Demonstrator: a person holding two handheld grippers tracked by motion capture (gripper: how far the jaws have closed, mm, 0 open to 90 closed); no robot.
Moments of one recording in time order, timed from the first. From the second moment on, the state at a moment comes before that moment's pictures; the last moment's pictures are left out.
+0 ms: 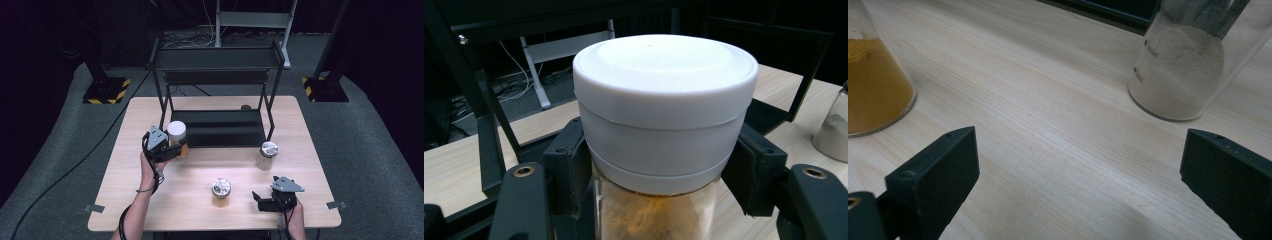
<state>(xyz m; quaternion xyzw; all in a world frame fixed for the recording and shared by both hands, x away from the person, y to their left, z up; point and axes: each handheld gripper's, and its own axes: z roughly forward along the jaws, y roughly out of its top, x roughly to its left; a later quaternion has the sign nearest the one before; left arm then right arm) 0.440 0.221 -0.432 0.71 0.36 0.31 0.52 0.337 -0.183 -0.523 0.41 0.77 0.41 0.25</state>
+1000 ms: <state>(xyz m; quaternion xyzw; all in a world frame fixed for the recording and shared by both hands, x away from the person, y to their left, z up) 0.456 0.217 -0.441 0.71 0.37 0.30 0.52 0.337 -0.183 -0.523 0.41 0.77 0.42 0.25</state>
